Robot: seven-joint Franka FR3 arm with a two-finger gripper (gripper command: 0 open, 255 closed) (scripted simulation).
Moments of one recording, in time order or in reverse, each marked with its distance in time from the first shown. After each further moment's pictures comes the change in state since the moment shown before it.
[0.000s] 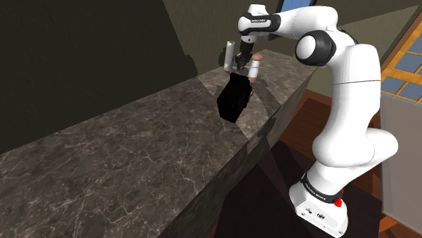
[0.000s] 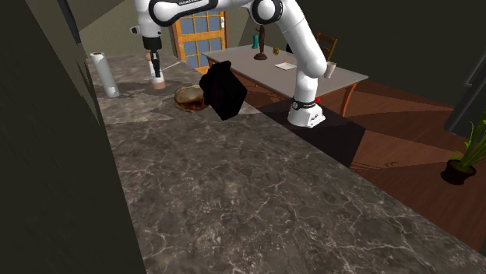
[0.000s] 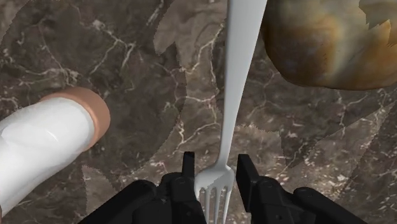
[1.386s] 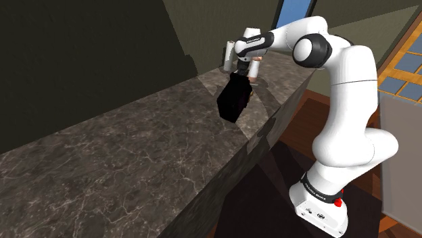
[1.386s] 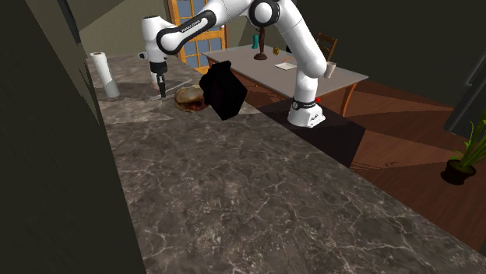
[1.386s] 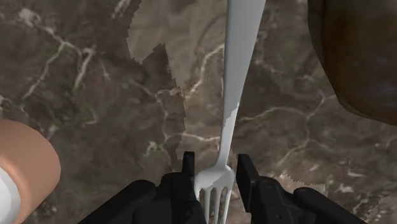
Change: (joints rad) arm -0.007 0.045 -0.006 -0.199 -0.007 0.243 0.000
